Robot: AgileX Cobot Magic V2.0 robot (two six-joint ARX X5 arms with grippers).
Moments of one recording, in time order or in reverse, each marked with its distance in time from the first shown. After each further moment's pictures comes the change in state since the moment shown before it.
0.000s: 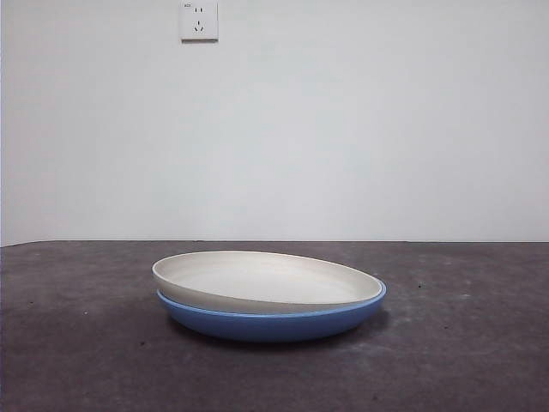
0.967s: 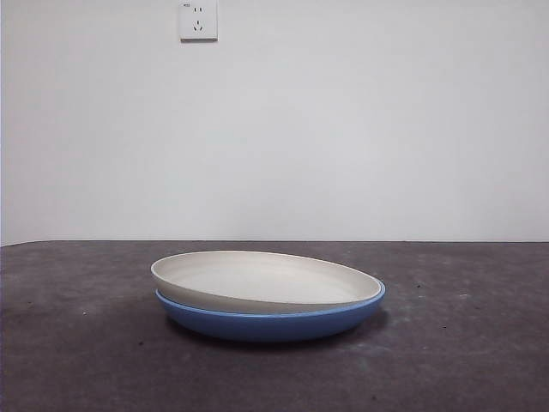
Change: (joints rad) left arm 0.508 -0.203 -0.819 0.850 -0.016 -0.037; right arm 0.000 0.000 0.000 0.000 0.000 0.000
